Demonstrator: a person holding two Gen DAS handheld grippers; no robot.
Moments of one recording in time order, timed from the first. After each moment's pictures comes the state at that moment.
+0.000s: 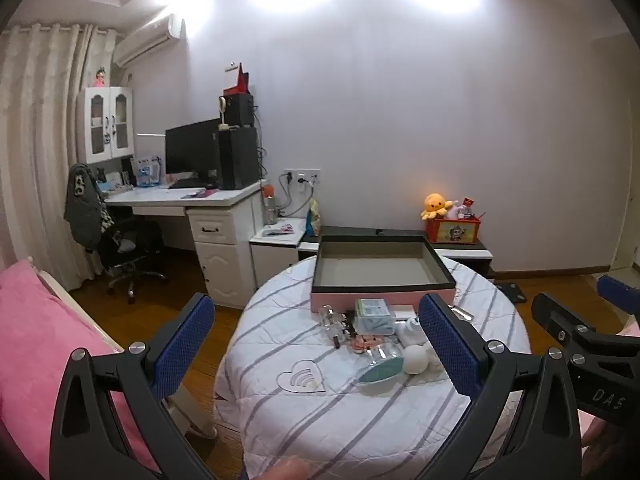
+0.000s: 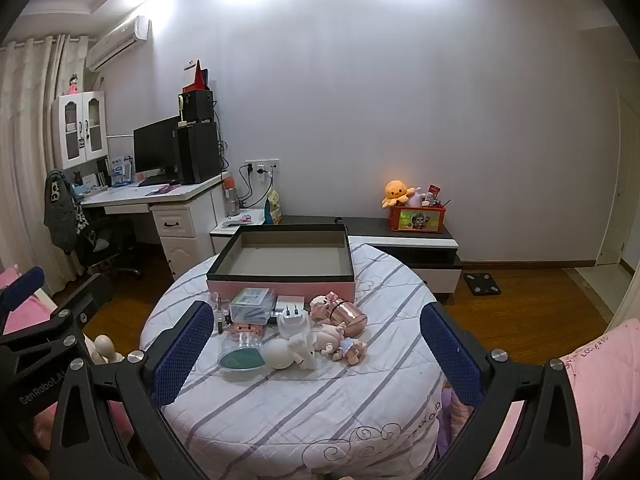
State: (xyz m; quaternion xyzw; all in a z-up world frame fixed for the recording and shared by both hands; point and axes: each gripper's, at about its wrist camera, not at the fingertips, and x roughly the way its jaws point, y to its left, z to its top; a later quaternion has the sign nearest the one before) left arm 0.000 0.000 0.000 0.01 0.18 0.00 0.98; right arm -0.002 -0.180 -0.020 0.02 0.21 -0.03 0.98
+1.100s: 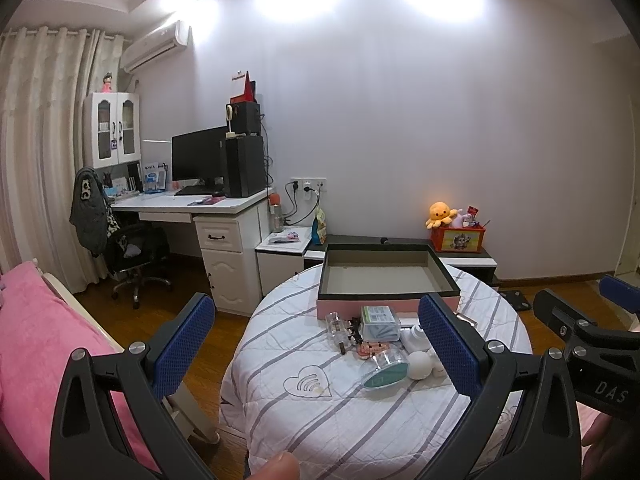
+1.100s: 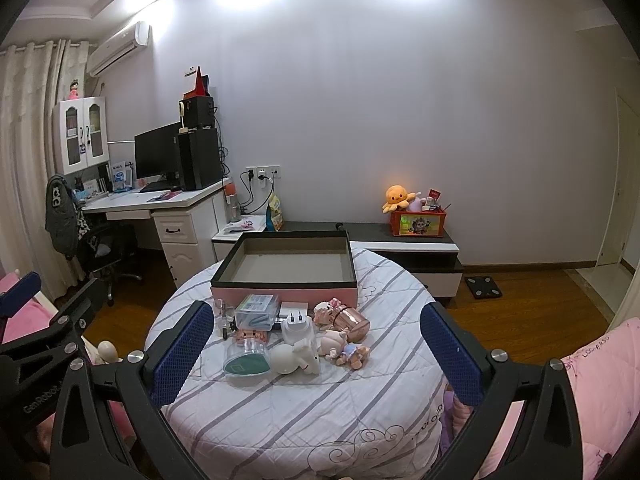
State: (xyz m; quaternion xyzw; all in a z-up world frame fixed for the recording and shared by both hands) left arm -0.010 0.003 0.007 0.01 0.16 0.01 0.99; right arm -0.005 -0.177 -0.012 0.02 0.20 -0.02 0.98
